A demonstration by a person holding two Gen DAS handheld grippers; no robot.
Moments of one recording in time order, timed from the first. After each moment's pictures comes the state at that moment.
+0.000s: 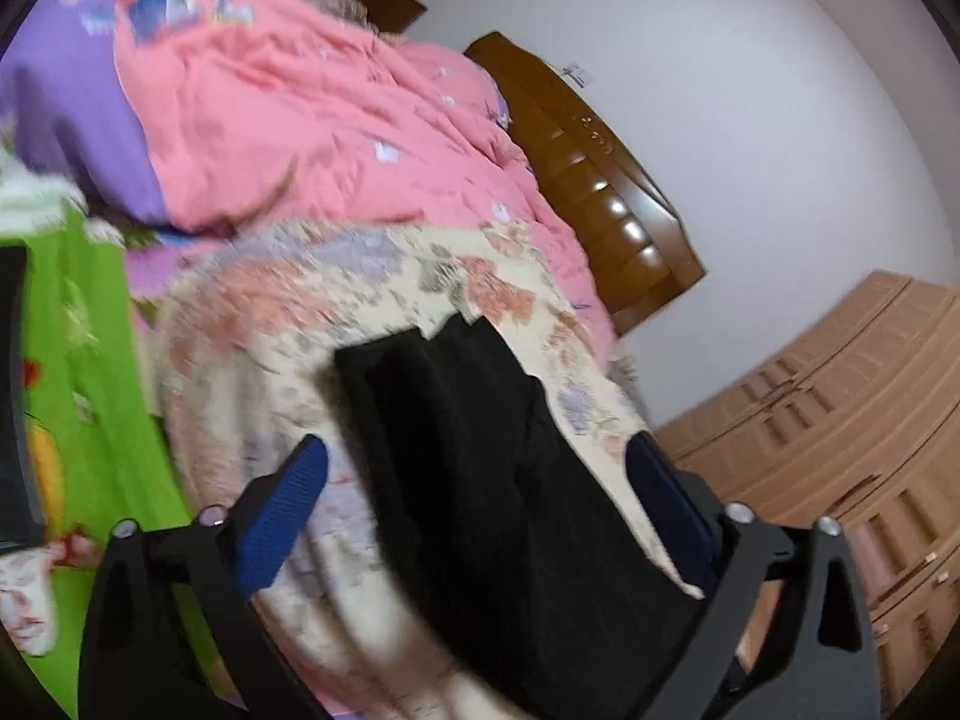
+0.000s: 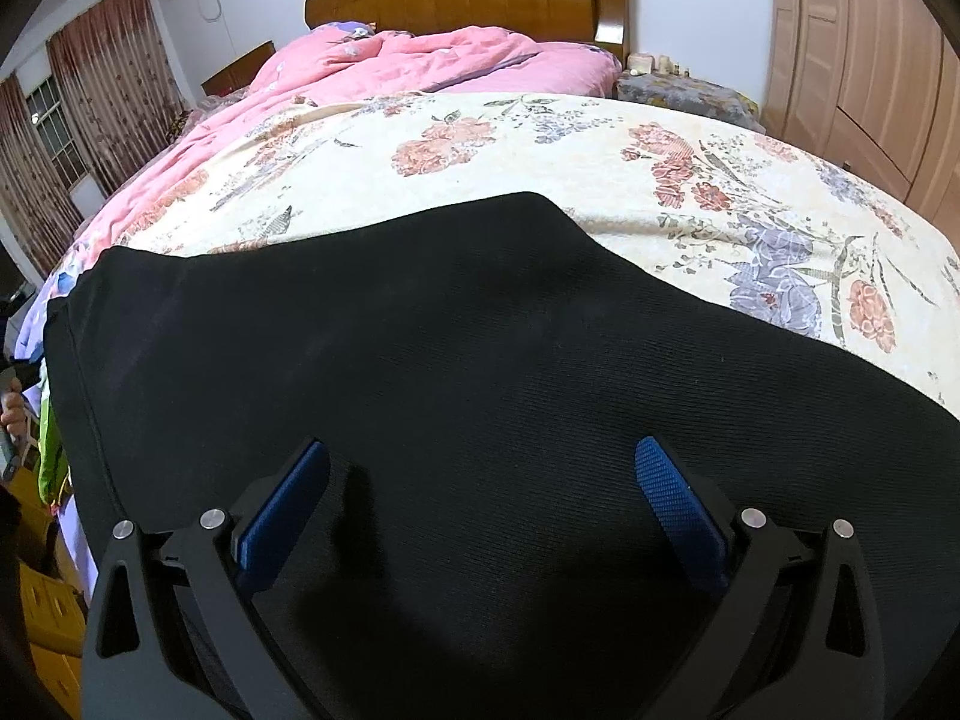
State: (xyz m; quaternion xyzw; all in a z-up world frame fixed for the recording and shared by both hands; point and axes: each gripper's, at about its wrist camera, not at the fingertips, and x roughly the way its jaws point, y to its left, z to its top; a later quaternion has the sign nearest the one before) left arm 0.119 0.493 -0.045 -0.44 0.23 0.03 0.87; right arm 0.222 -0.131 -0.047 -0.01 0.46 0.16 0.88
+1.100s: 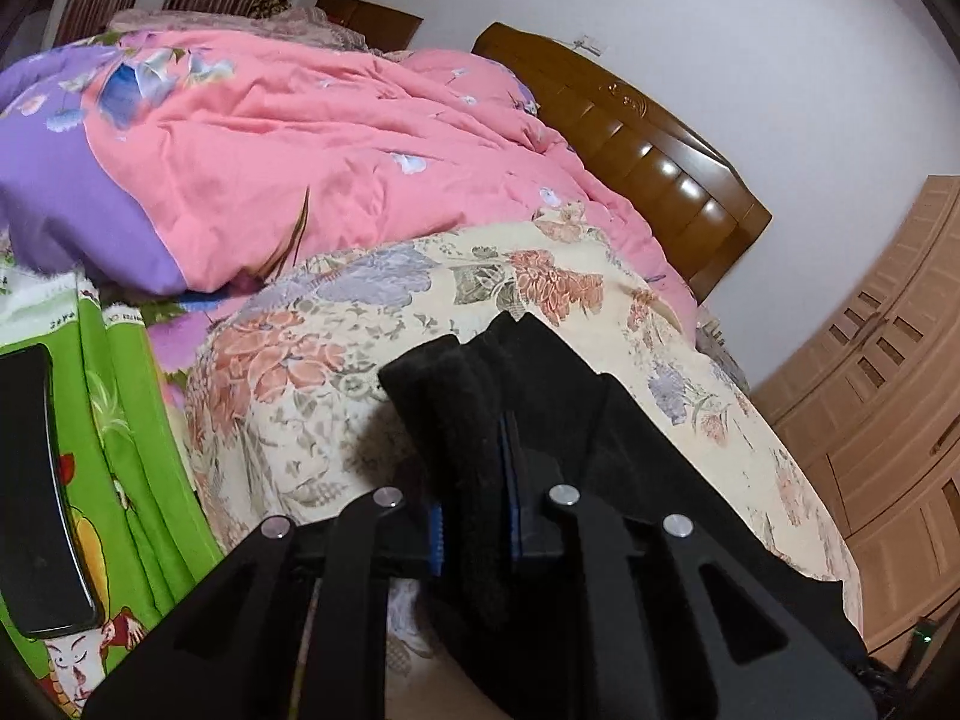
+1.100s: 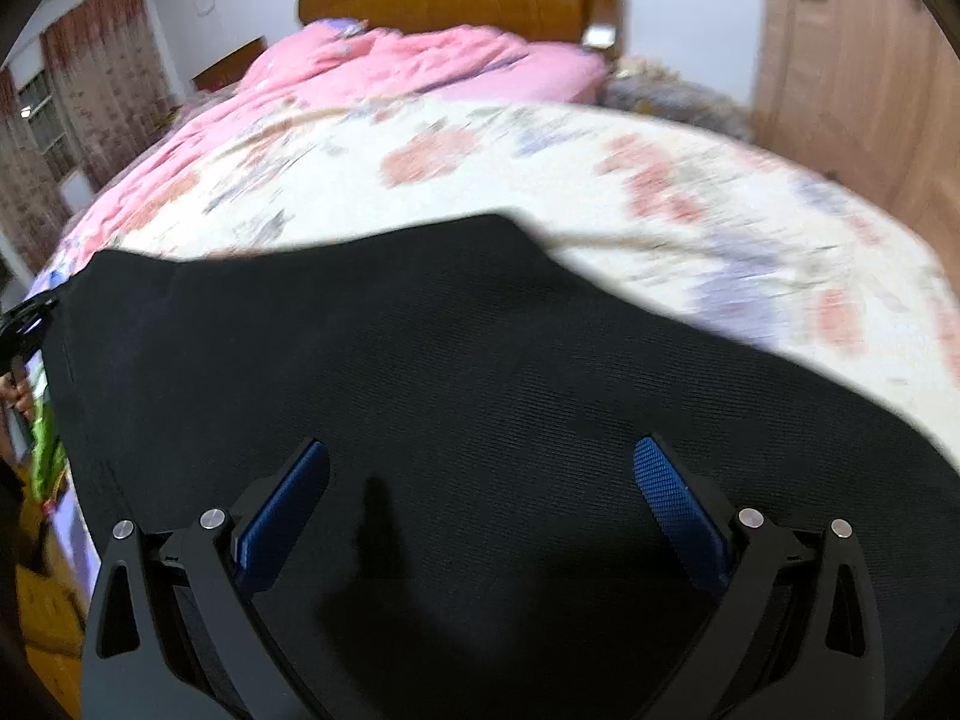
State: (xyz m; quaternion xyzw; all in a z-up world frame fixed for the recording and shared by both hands) left arm 0.154 0.479 -0.043 -0.31 0.28 0.12 0.90; right arm 0.213 -0.150 -0.024 -0.02 0.45 0.12 0.88
